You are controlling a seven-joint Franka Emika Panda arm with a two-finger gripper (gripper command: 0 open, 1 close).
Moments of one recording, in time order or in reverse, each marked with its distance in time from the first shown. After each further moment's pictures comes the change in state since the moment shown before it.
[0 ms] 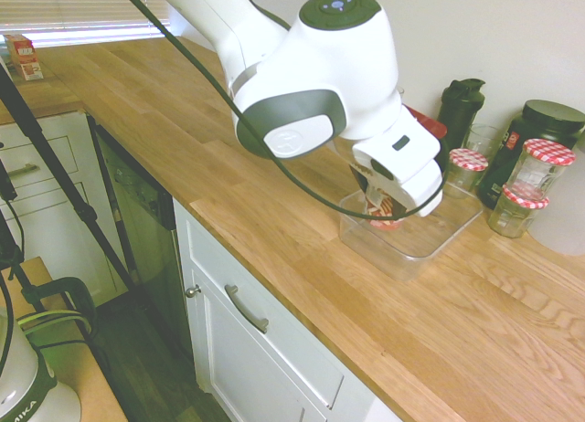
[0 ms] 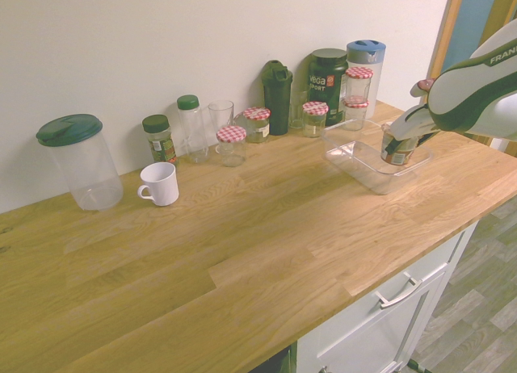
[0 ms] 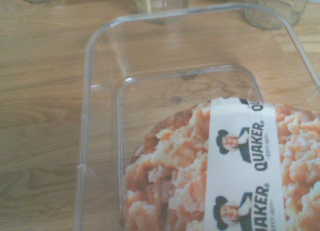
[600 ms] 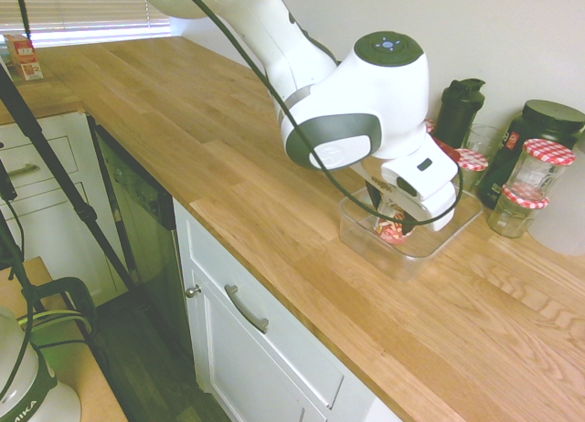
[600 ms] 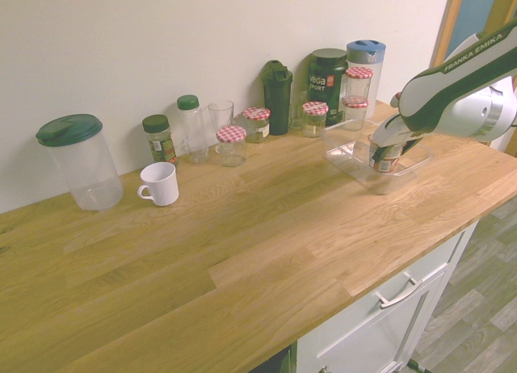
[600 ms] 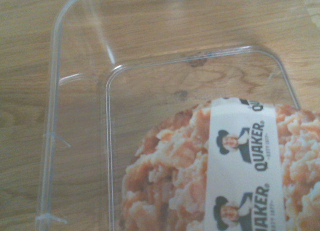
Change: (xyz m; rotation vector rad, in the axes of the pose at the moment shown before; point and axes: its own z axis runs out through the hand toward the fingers) arm 0.020 -0.022 0.062 -0.050 -0.071 -0.004
